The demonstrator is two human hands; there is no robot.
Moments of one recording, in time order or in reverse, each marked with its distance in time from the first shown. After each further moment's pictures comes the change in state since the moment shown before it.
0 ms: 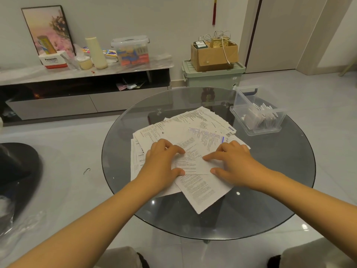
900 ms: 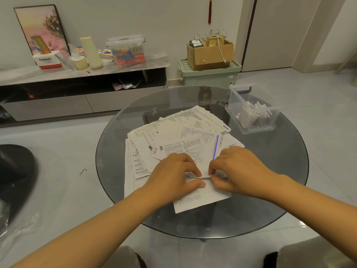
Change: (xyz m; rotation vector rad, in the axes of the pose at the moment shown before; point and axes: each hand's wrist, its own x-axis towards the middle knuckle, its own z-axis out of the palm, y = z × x) left_hand -0.012 0.031 0.011 0.024 -0.087 0.244; right_hand -0.026 -0.004 -0.014 -0.151 0.151 -0.274
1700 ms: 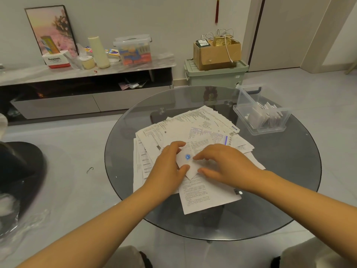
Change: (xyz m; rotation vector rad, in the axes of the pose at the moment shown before) left_hand -0.002 -0.018 -0.004 -0.317 0.172 -0.301; right_hand 0.036 -0.012 0.017 0.279 -0.045 0.137
